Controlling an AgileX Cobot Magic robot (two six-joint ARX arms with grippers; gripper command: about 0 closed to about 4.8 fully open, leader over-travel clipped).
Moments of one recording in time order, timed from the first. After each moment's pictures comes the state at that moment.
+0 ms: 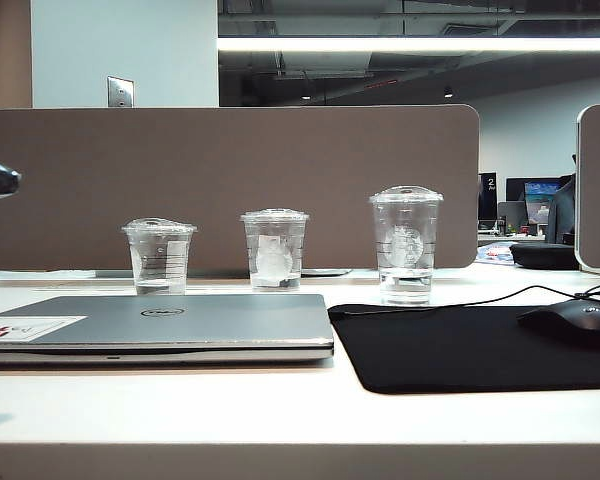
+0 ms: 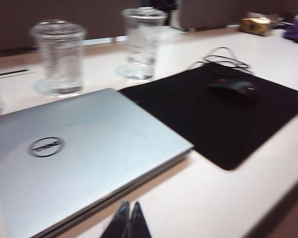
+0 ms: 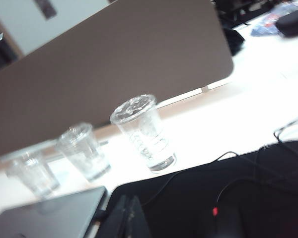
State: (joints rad) left arm -0.63 0.00 0.00 -0.09 0.07 -0.02; right arm 0.01 0.28 0.16 0.17 -0.13 0.44
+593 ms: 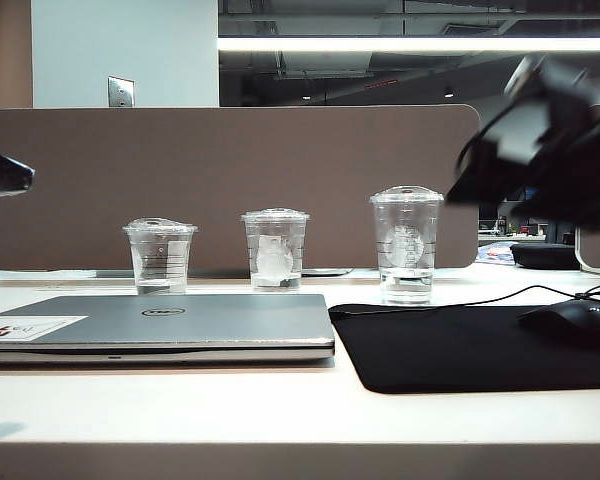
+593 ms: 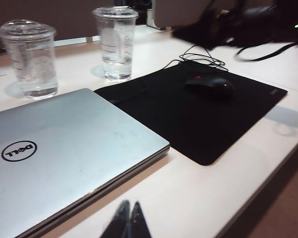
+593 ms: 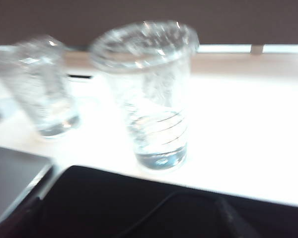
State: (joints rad) left arm -0.70 0.00 0.00 -0.09 0.07 -0.02; right arm 0.14 1.63 0.59 0.87 -0.18 0.09
